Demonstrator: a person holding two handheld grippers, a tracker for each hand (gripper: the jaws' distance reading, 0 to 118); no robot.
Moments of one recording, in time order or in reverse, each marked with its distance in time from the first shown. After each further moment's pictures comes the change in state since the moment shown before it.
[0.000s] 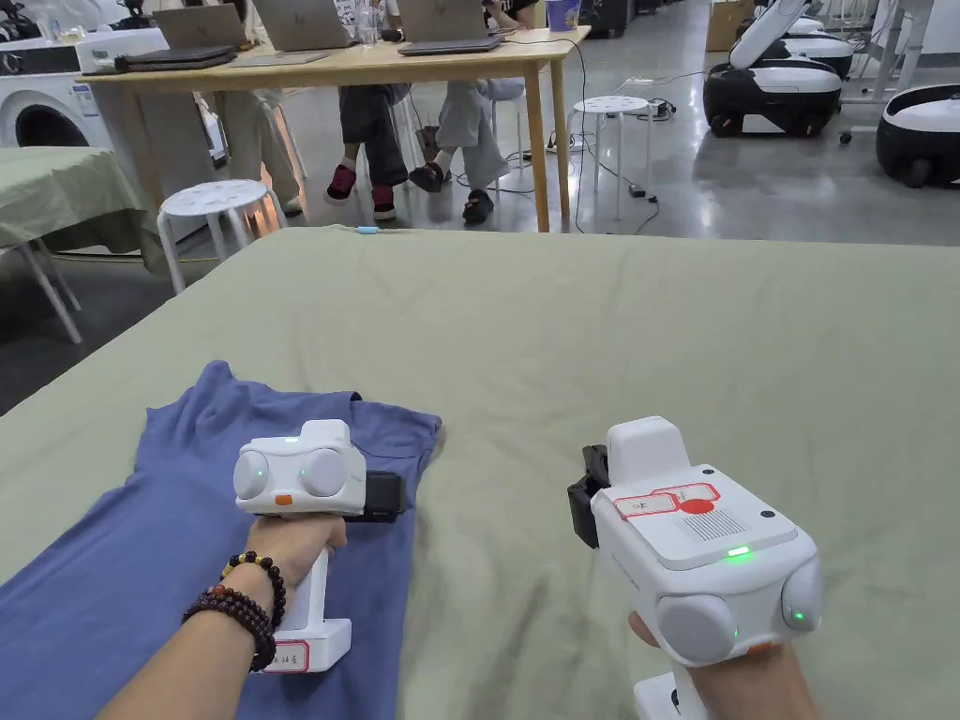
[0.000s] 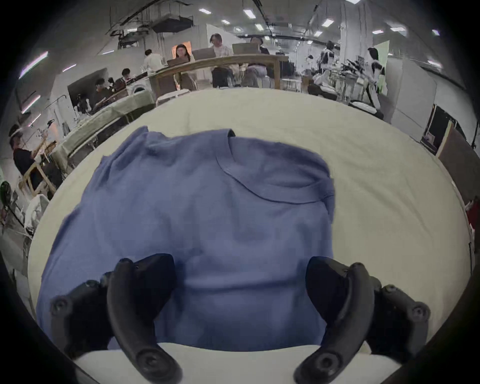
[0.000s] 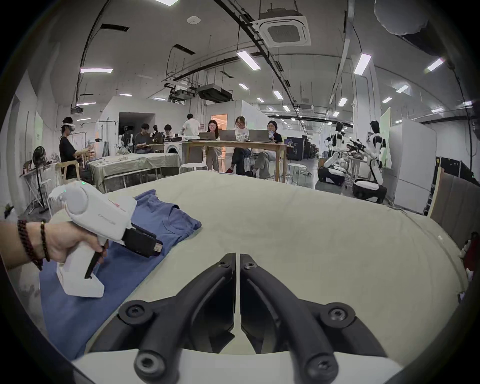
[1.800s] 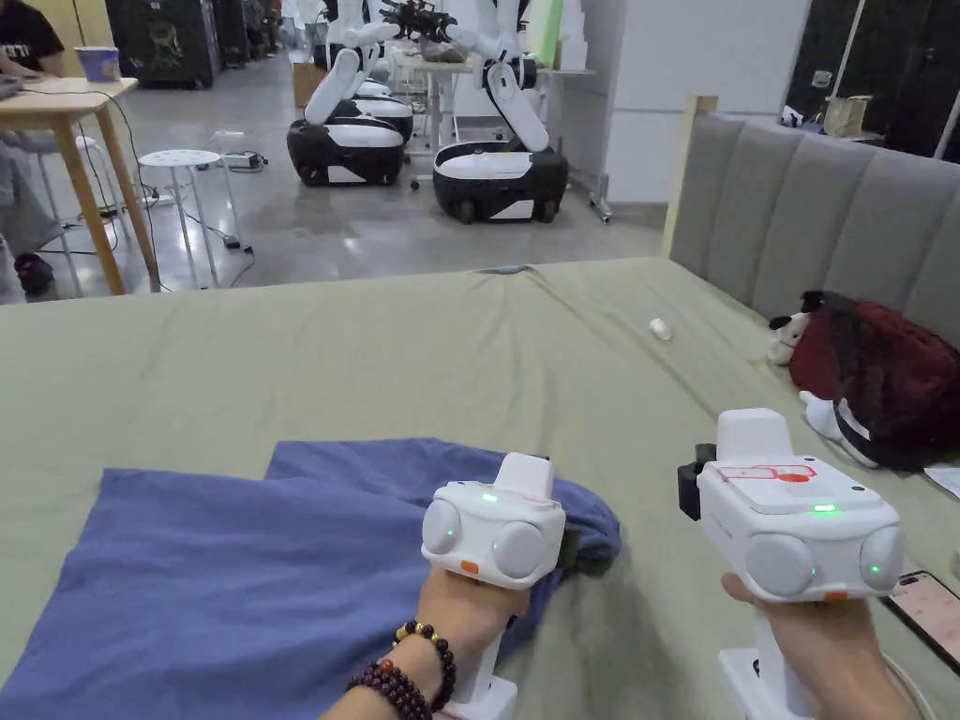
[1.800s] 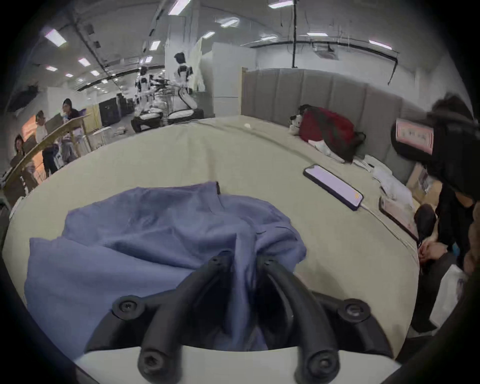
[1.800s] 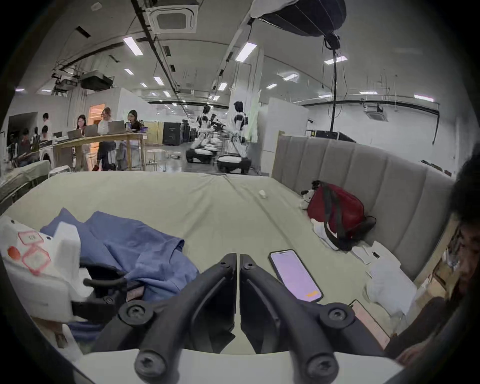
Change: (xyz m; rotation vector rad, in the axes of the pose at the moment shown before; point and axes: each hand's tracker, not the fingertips) left arm 0.539 -0.120 0.193 0.189 -0.738 -0.581; right arm 0.330 -0.085 0.292 -0.102 -0.765 -0.207
